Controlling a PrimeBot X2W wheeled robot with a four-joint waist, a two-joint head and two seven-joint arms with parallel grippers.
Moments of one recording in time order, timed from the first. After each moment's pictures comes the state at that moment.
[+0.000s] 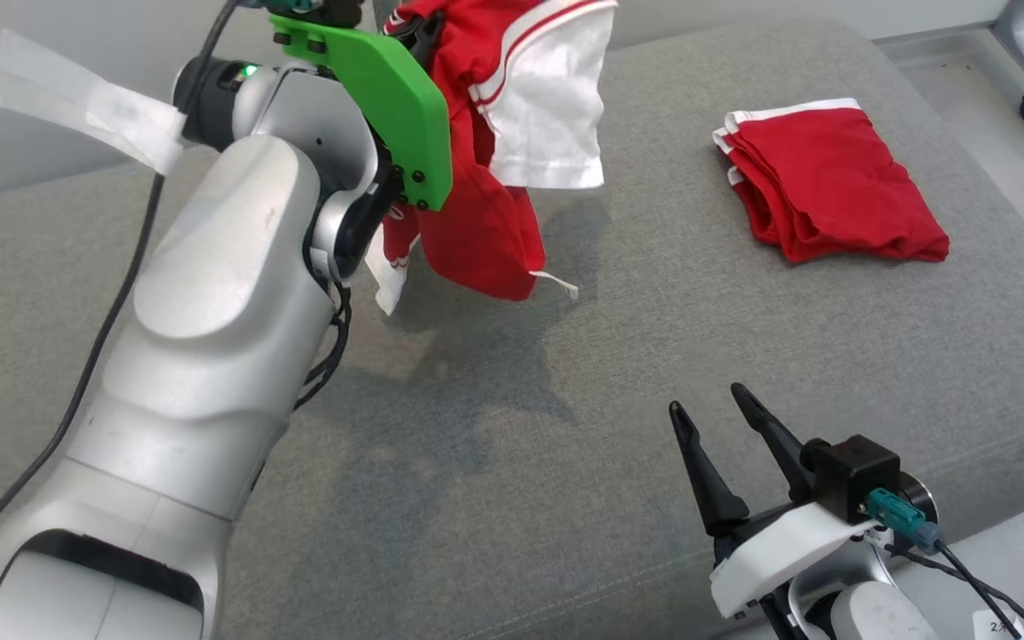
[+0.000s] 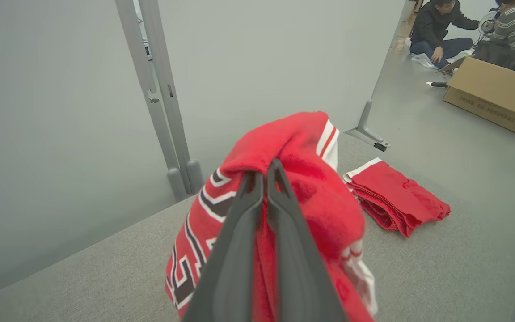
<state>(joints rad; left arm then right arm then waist) -1.07 0.10 -0.58 0.64 -0.64 -0.01 0.28 -0.05 -0.05 0.23 0.08 0.19 0.13 -0.10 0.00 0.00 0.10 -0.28</state>
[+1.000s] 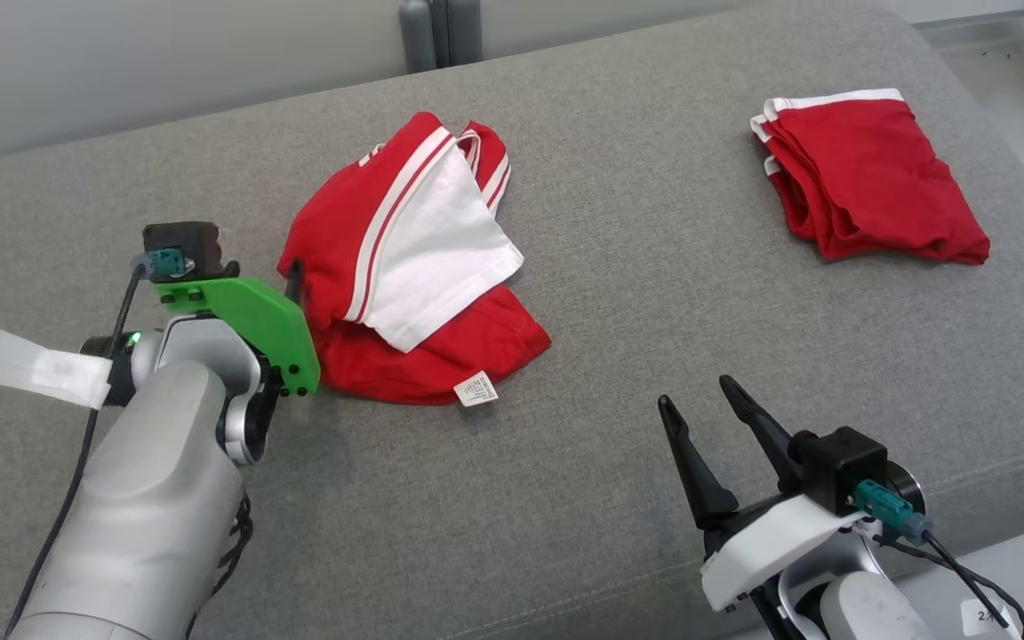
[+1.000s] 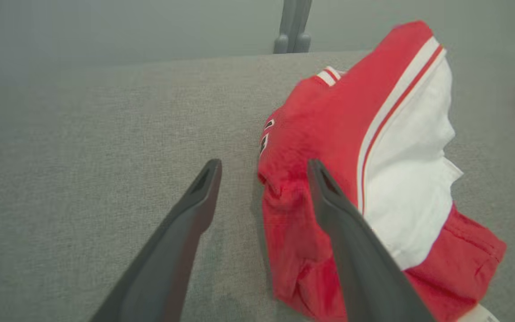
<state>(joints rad) -0.76 0.20 -0.52 0.88 -0.68 0.09 0.07 -0.09 -0.05 0.24 0.11 0.19 0.13 -0.11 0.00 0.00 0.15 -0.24</state>
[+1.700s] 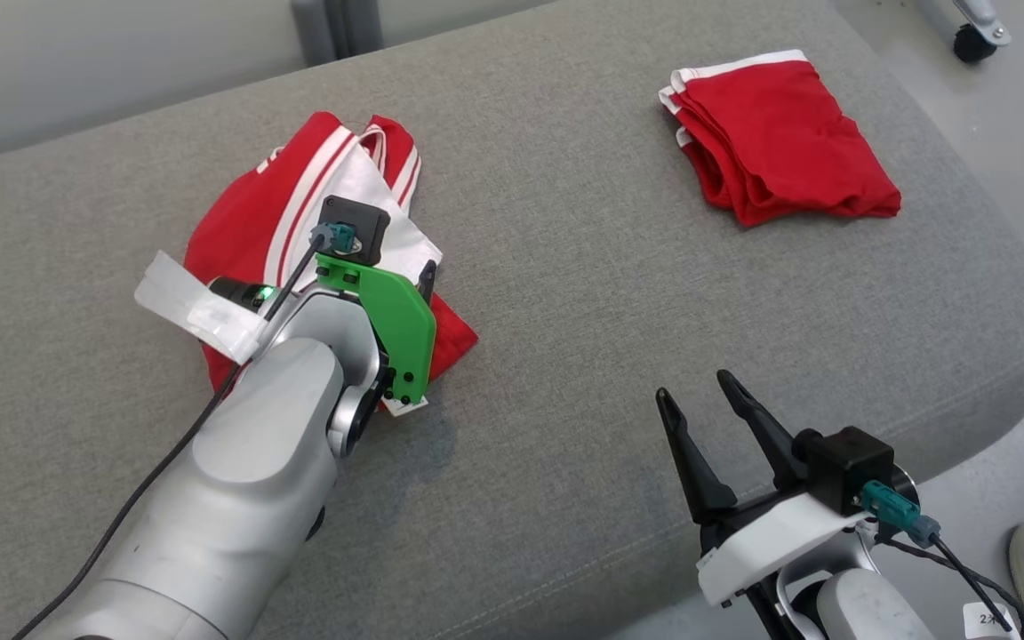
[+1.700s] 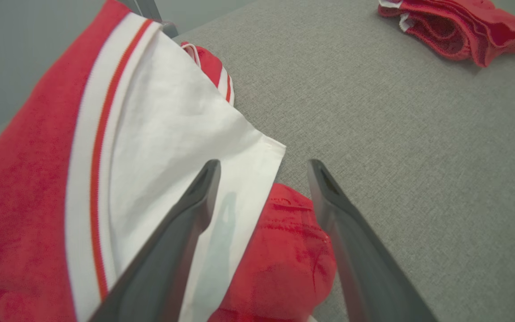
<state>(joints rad) -0.81 0.12 -0.72 0.78 -0.57 0.05 0.19 -0.09 -0.05 0.25 0.11 0.23 0.13 -0.14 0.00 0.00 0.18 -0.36</state>
